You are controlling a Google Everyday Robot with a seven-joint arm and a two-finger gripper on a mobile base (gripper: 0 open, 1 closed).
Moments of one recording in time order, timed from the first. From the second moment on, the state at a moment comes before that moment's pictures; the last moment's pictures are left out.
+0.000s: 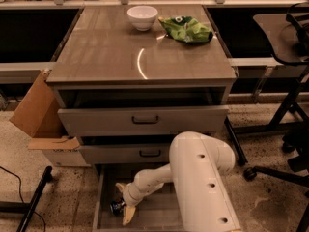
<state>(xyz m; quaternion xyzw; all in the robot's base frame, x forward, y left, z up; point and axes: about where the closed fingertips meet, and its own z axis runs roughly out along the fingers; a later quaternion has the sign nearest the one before) 0.502 0.163 0.182 -0.77 0.56 0.21 0.23</state>
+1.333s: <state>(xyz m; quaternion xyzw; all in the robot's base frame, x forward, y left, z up) 0.509 0.145 0.119 -0.77 0.57 0.21 0.19</state>
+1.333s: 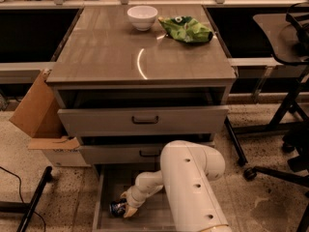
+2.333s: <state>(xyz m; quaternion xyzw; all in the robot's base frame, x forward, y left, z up) 0.503 0.119 0.181 -0.77 0.55 0.22 0.25</state>
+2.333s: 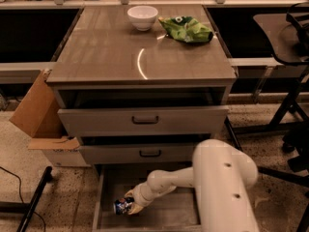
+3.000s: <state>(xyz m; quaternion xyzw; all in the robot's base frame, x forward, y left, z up) 0.522 0.027 0.274 -0.74 0.54 0.23 0.34</state>
